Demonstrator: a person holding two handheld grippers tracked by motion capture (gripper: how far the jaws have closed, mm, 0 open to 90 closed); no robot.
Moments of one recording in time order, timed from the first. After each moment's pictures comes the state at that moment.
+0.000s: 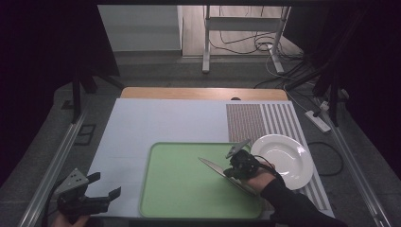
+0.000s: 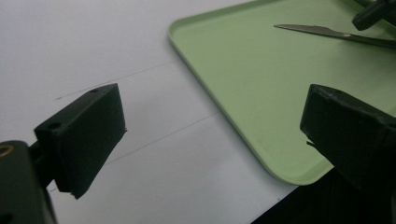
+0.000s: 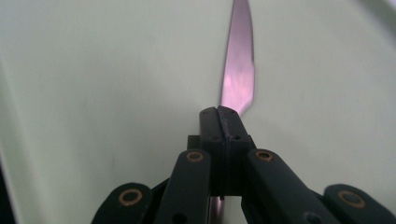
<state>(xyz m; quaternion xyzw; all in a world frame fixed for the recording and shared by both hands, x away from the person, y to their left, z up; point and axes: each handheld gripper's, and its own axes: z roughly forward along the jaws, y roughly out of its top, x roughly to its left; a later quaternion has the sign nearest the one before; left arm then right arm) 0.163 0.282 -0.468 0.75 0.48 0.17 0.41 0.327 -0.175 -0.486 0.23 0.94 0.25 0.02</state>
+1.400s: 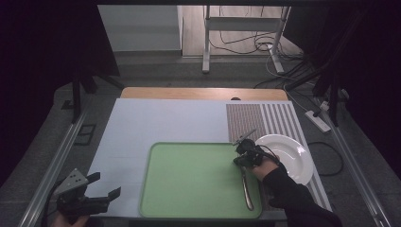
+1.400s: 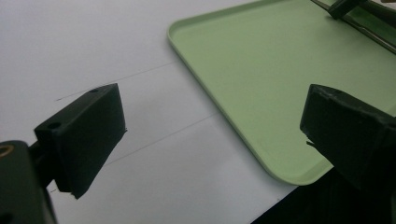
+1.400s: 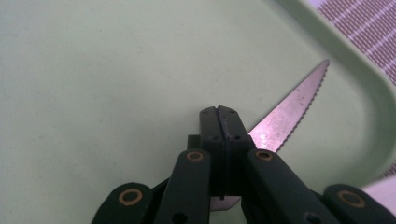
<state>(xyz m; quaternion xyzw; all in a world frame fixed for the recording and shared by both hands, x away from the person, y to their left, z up) 0.162 0.283 -0.468 0.75 0.48 0.17 0.41 0.371 -0.198 -0.499 0.31 0.93 0.21 0.06</state>
